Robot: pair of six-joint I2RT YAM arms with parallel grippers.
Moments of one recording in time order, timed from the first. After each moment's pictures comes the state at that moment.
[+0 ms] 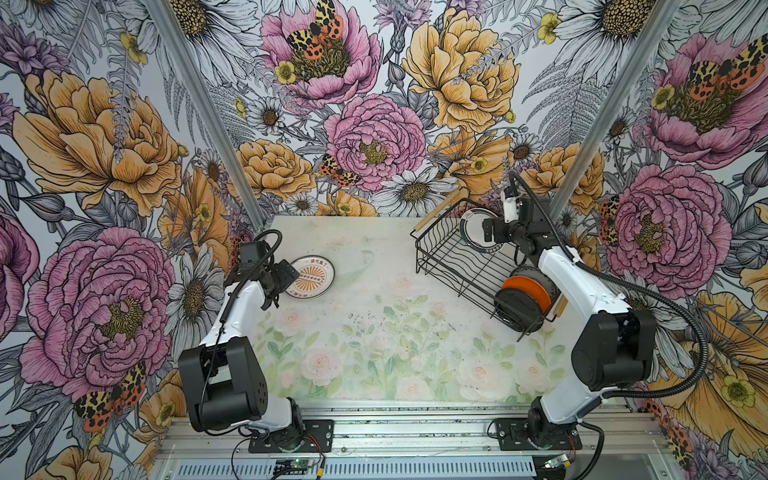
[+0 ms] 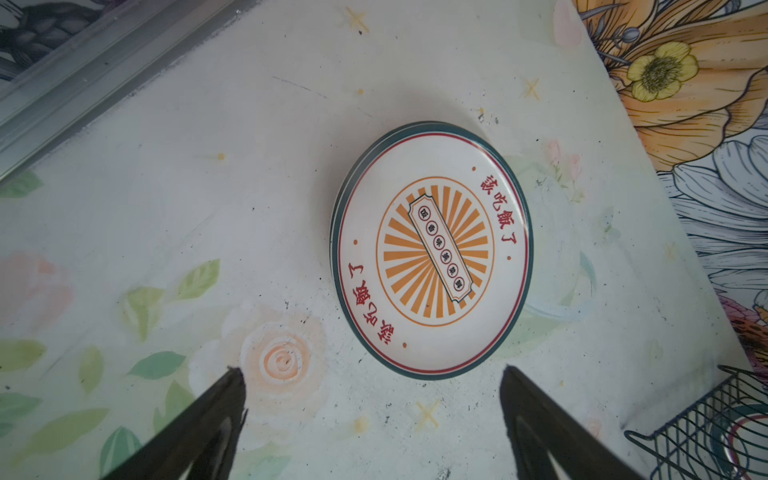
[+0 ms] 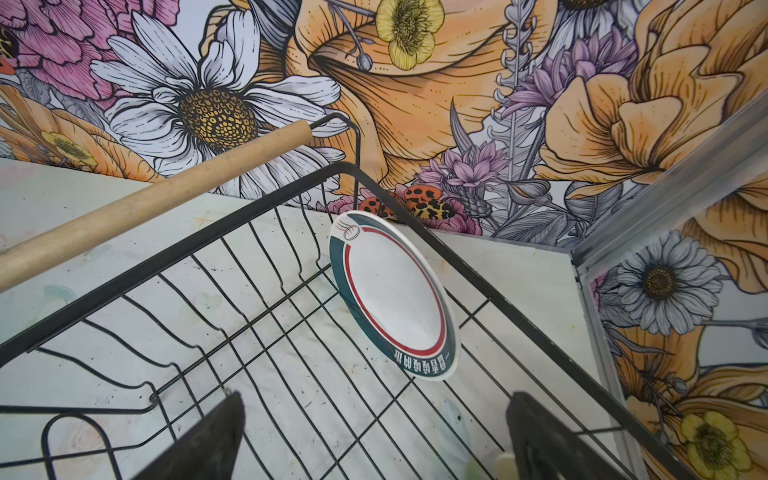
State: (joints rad) left arm 0.23 1.44 1.07 -0.59 0.06 -0.61; right arm 0.03 1.67 1.46 -0.35 -0.09 -0.11
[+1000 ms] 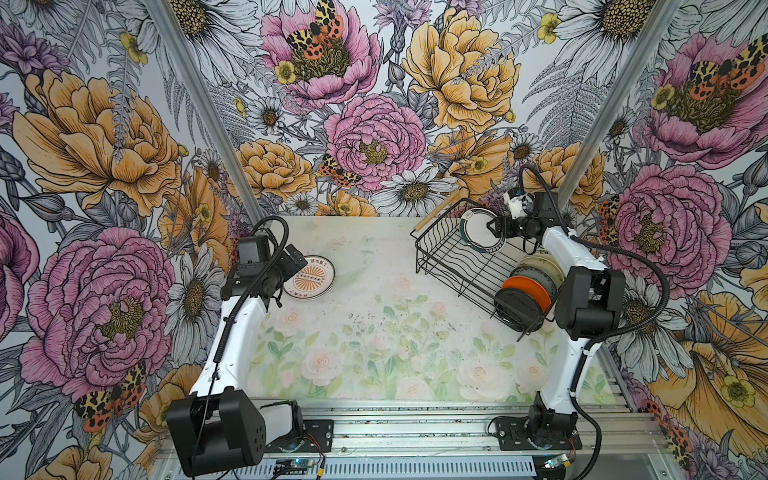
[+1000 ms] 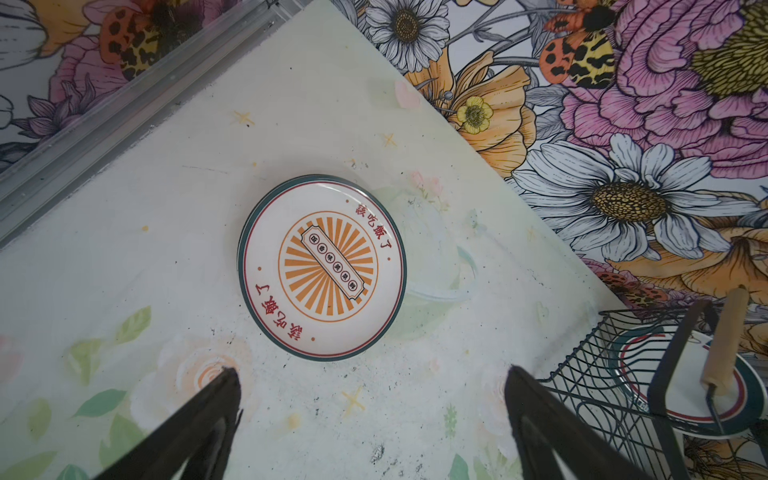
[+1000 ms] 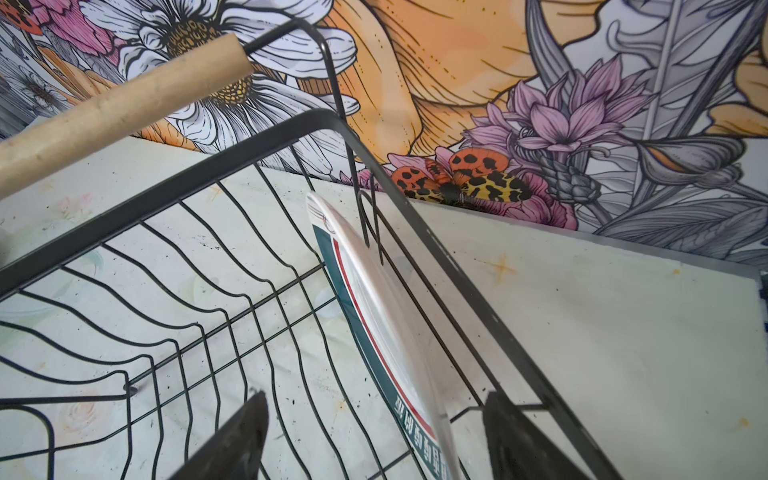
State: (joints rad) left arm 0.13 1.22 1.07 -0.52 0.08 -0.58; right arm -0.14 2.07 1.77 -0.43 -0.47 -0.20
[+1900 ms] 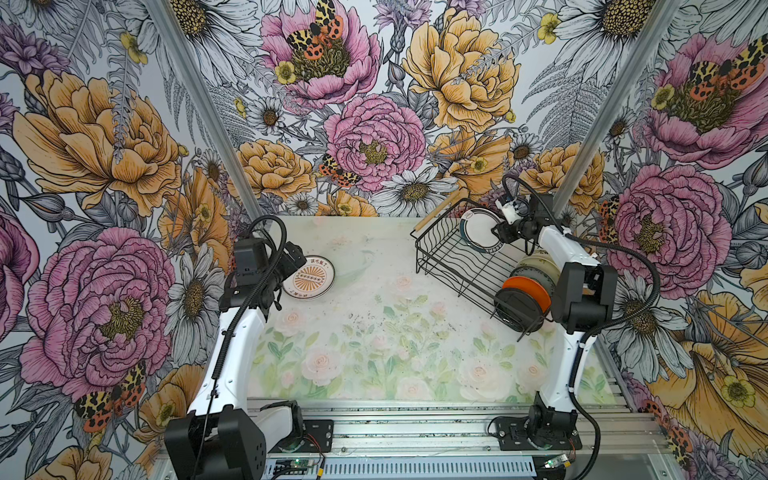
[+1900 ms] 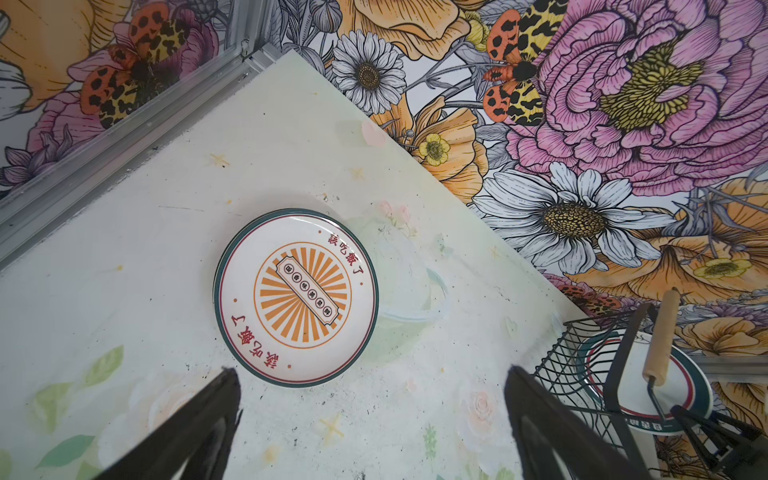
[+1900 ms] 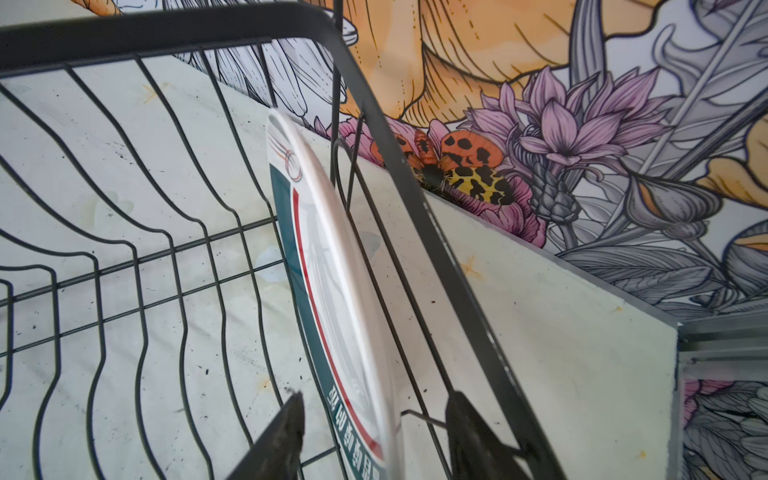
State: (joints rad) left arm 0.13 1.15 1.01 -0.42 0.10 -0.58; right arm -0.14 2.16 1.85 -0.48 -0.39 -0.51
